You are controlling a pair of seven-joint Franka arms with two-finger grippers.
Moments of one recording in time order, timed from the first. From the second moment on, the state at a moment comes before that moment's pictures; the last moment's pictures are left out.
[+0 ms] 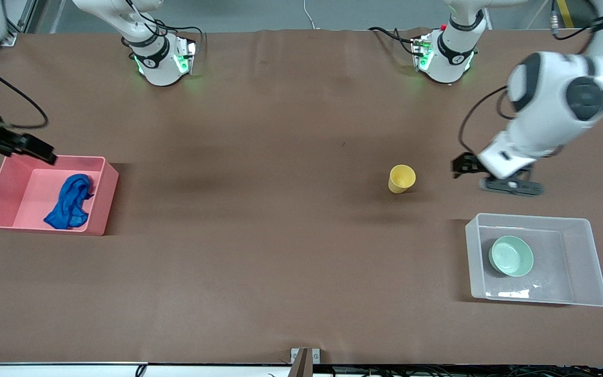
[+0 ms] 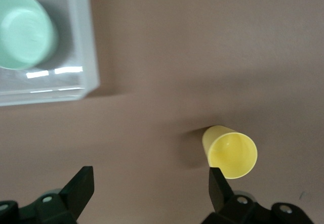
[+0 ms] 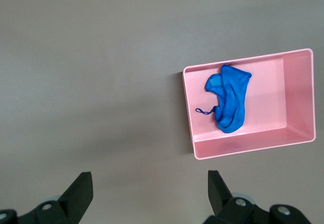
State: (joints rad) left arm 0.00 0.04 -0.24 -2.19 -0.05 2.26 -0.04; right arm 0.02 0.03 -0.06 -1.53 -0.01 1.54 0.15
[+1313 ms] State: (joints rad) left arm -0.01 0.31 -0.33 -2.26 -0.05 2.54 -0.08; right arm -0.02 0.00 -0.06 -1.46 0.00 1.44 -0.04
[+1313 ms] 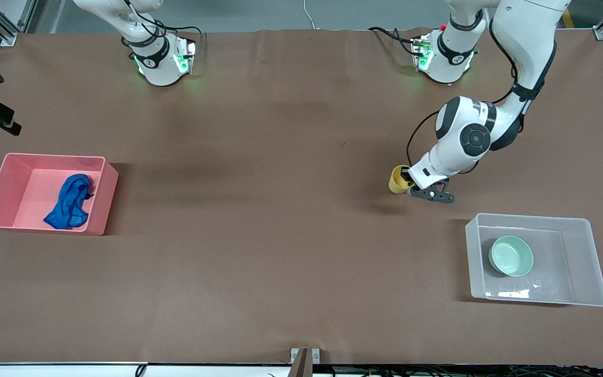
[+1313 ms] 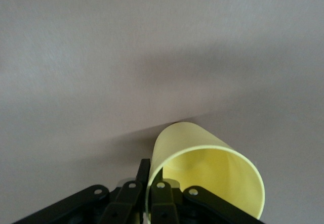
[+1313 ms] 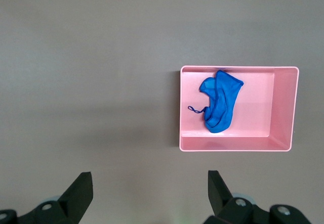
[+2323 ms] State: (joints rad) left arm 0.03 0.56 0.09 -1.56 -0.12 2.26 0.31; right arm -0.02 0.01 -0.06 -1.46 0.00 1.43 -0.03
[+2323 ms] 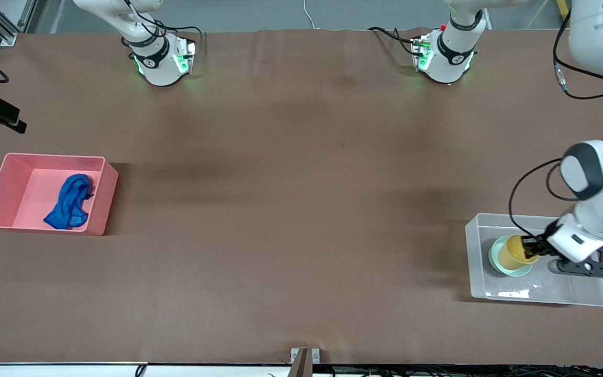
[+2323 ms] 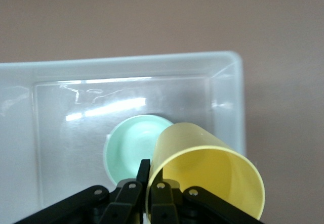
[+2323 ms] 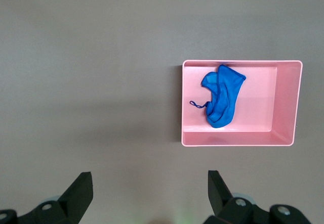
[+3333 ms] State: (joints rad) left arm 0.05 0.52 0.14 -1.48 -0.17 2.11 0.51; right arm -0.02 0.01 -0.06 -1.46 0.00 1.43 -0.02
